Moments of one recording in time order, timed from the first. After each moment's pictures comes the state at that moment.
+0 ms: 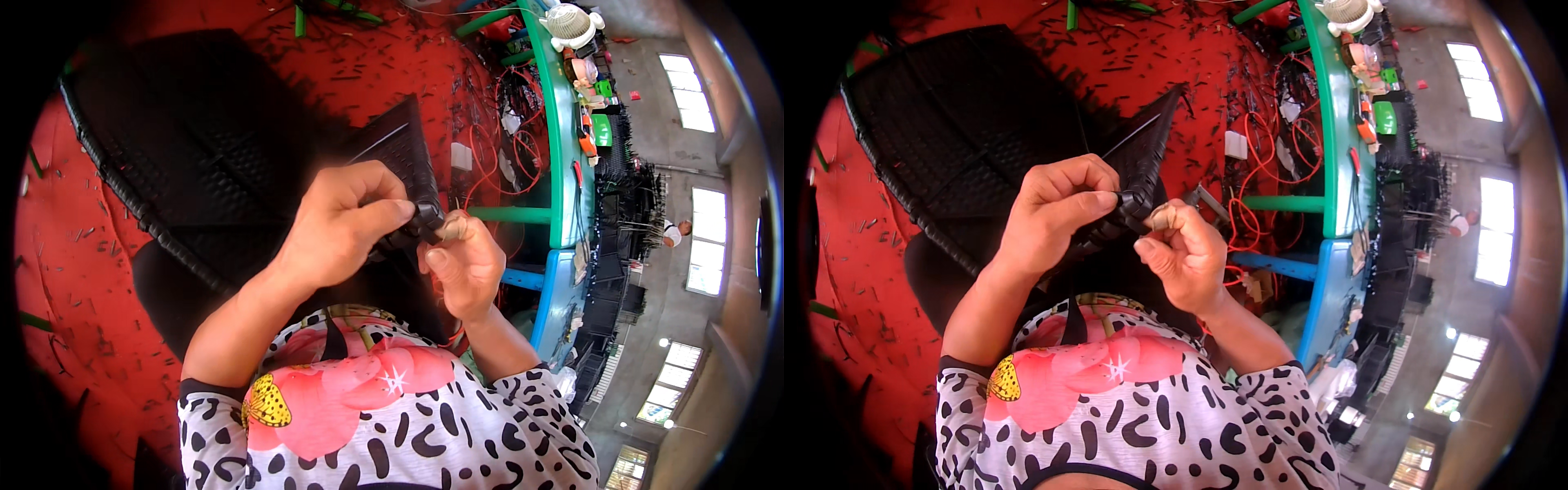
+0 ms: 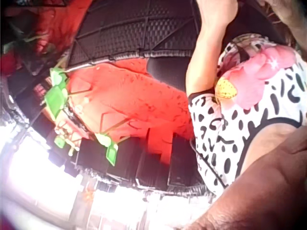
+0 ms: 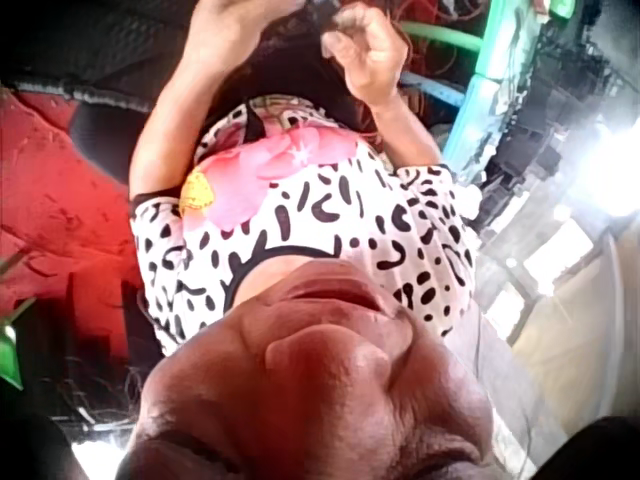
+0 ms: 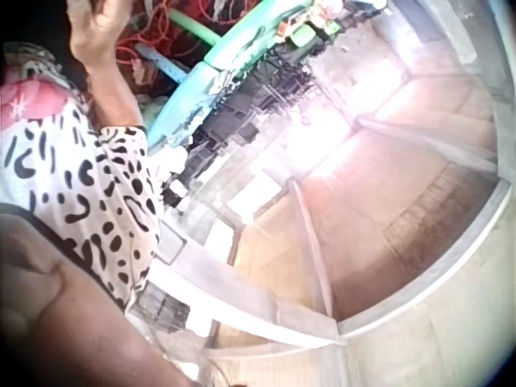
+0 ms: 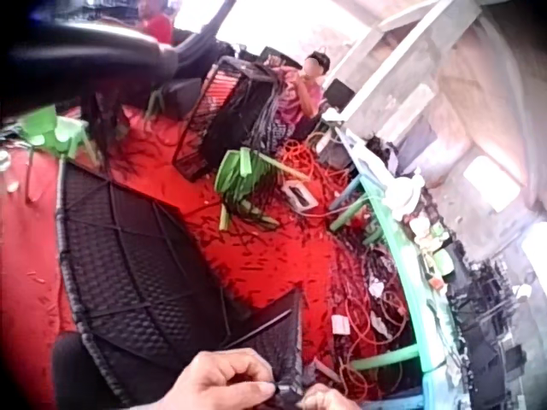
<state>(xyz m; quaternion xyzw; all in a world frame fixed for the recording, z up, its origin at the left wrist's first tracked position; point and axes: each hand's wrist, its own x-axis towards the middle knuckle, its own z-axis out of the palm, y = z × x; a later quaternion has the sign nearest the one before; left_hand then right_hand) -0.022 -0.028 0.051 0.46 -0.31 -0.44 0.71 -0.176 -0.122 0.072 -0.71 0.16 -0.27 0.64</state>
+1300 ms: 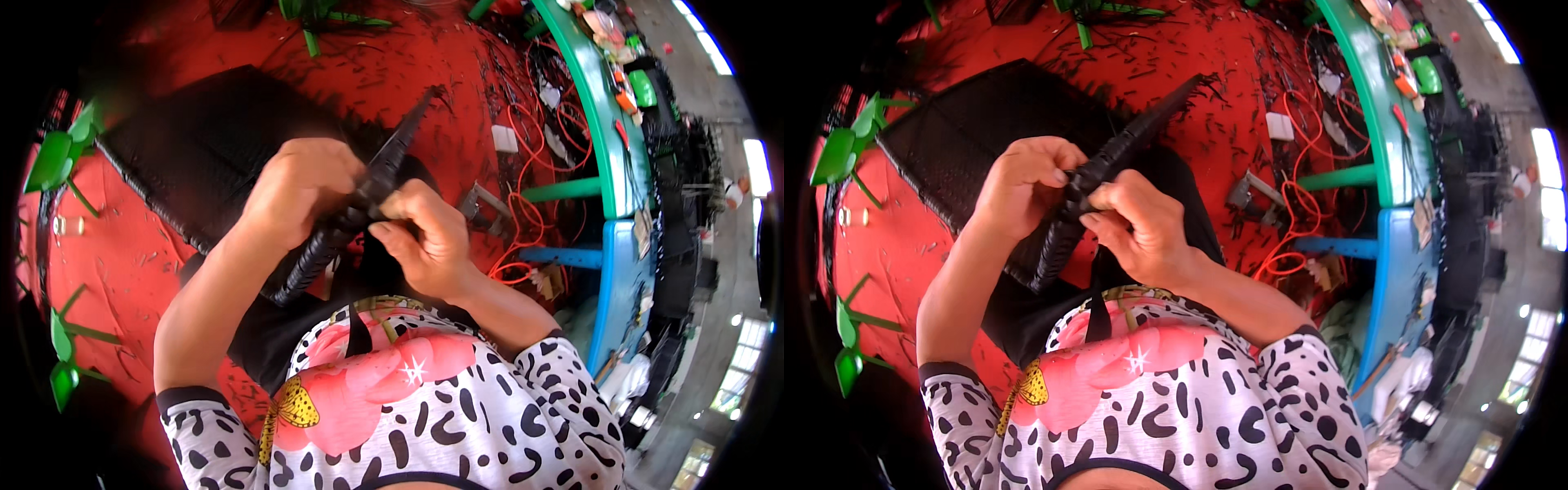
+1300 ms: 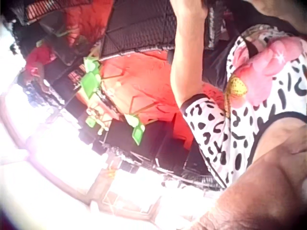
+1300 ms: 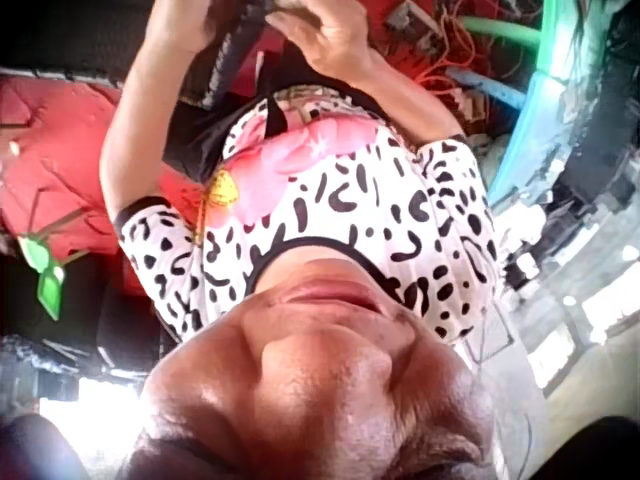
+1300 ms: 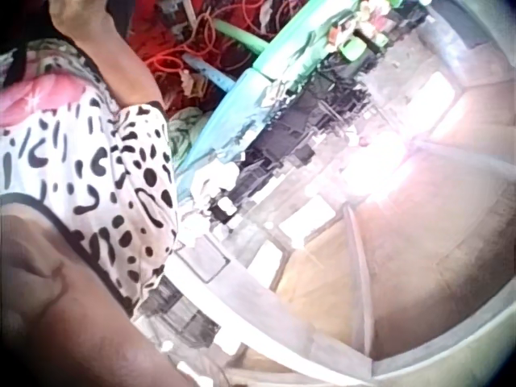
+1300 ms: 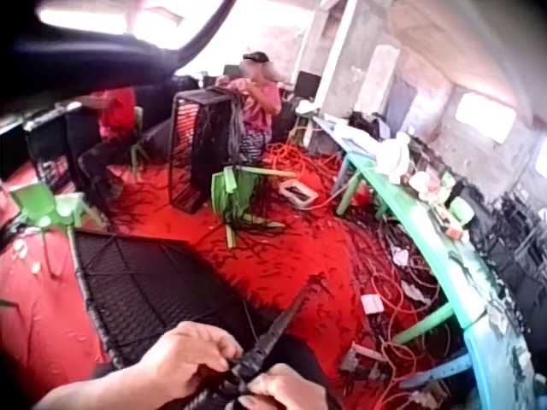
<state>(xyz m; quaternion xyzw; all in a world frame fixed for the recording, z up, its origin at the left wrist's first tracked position) 0.015 -0.026 0.035 0.47 -0.31 -0.49 0.66 -0.150 -0.116 0.045 -0.82 0.02 -0.36 0.44</state>
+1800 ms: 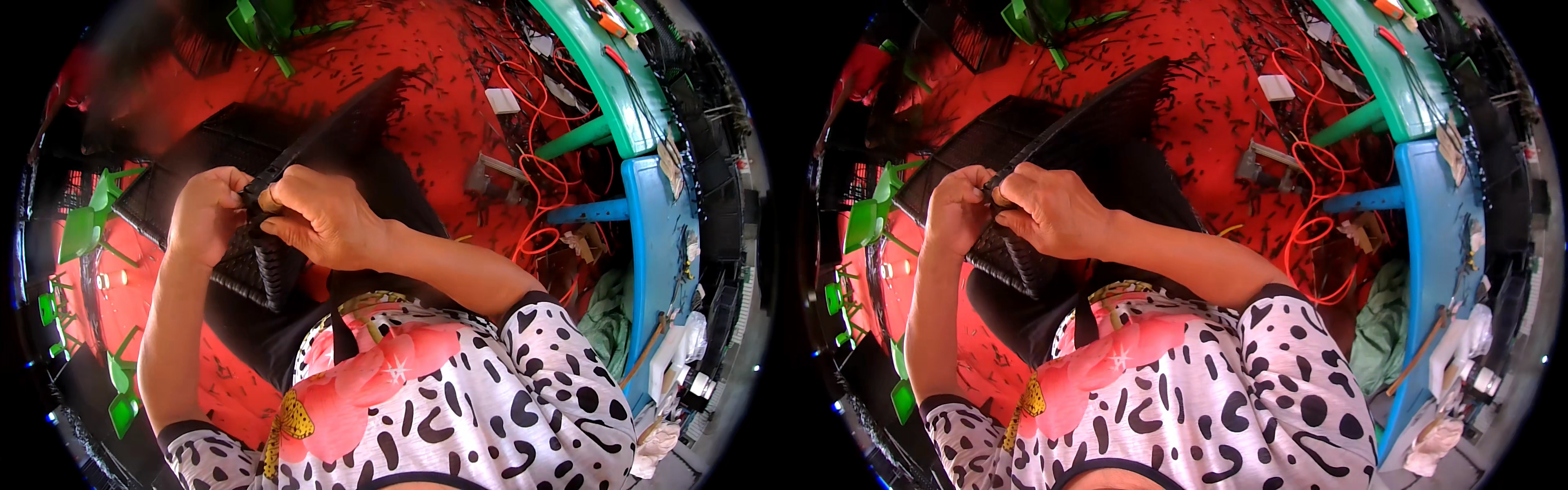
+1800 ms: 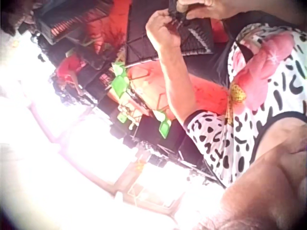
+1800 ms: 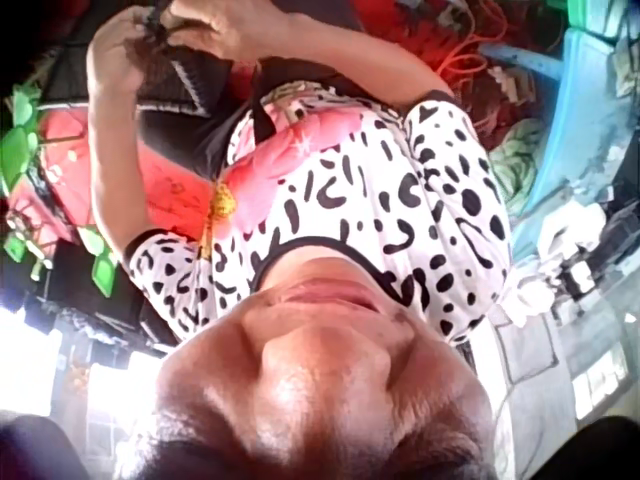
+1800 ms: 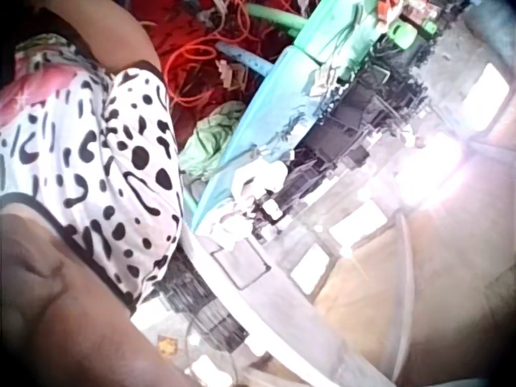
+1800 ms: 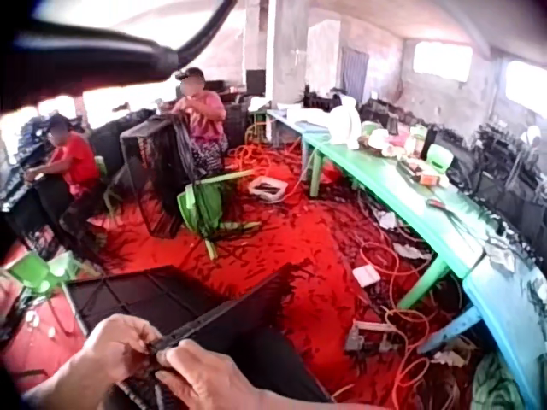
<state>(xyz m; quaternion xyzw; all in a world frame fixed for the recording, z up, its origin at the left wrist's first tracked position) 0.022 -0.025 0.078 0.60 -0.18 -0.52 0.58 -0.137 -0.128 0.035 -0.78 -0.02 -0.39 0.48</state>
